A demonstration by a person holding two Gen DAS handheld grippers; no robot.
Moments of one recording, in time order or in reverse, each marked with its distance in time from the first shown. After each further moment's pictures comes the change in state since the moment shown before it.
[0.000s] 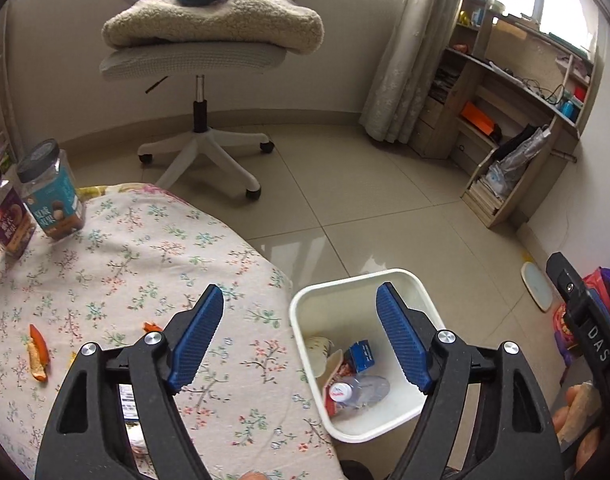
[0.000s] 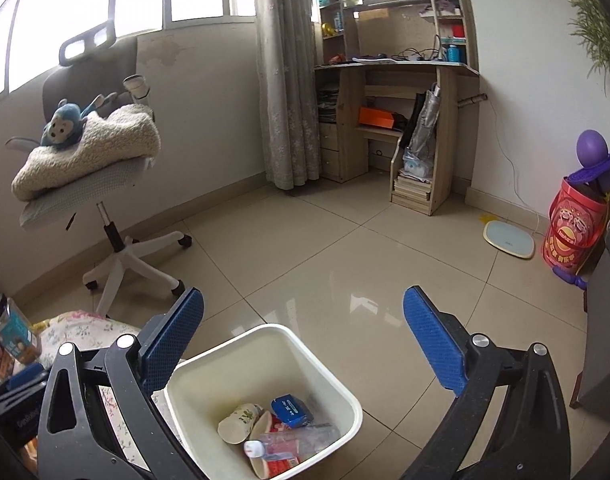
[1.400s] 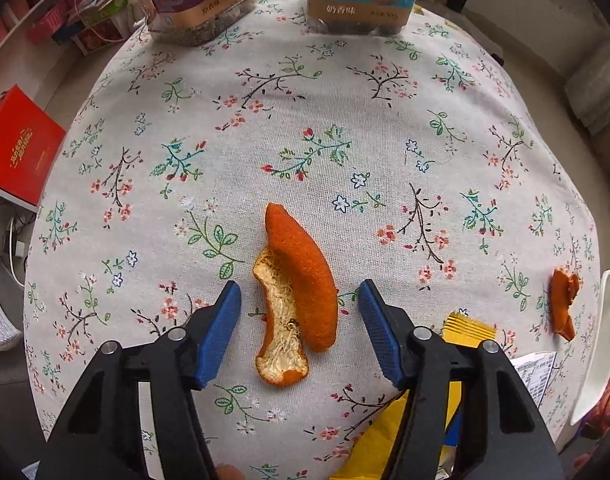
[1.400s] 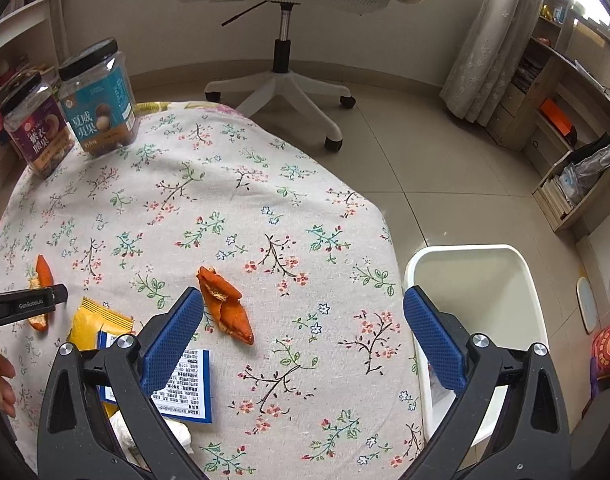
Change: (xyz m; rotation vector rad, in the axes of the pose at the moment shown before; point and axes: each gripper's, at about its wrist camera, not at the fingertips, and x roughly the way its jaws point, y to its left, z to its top) left arm 0.065 0.329 -0.098 -0.365 0.462 0.385; right arm 0.043 0.260 -0.130 -0.499 0.430 0.287
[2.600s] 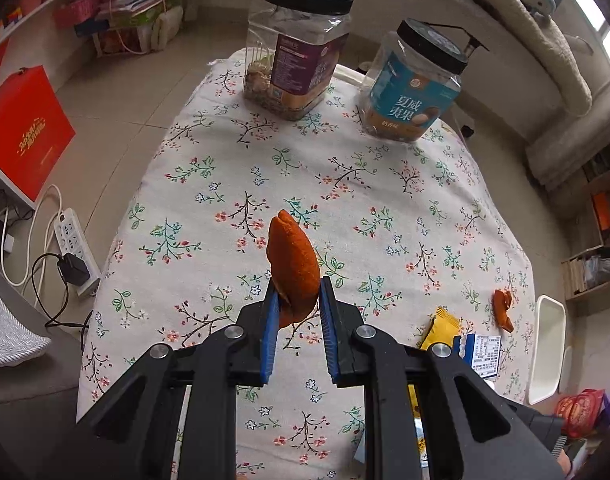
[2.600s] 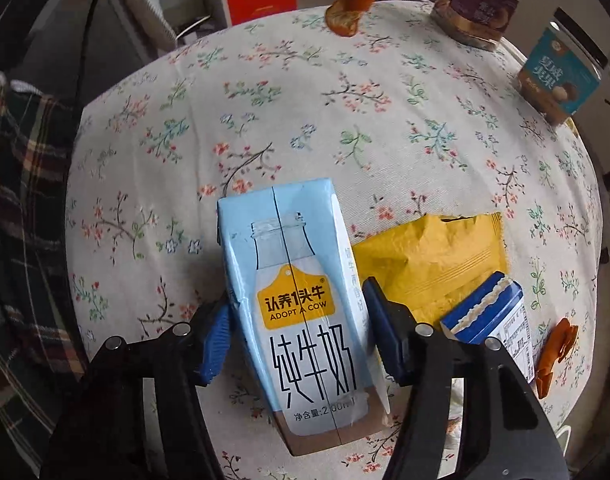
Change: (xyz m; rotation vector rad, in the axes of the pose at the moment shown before) left arm -0.094 0.116 -0.008 -0.116 -0.156 -0.195; right arm -0.048 0.186 -0.083 -0.950 0.169 0.623
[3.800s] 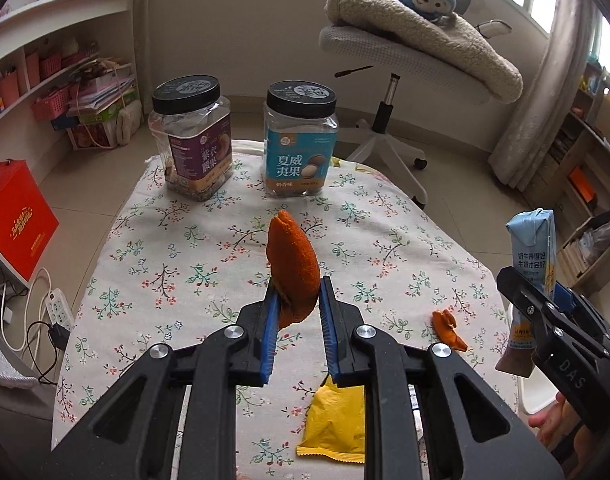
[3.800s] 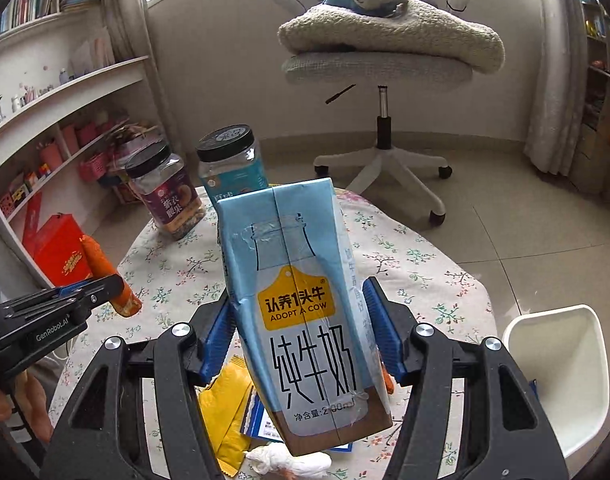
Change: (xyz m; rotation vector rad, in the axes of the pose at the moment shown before) left arm -0.033 -0.116 -0.028 0.194 -0.279 -0.021; right arm -0.131 -0.125 -0.057 0.783 -0.578 -0.435
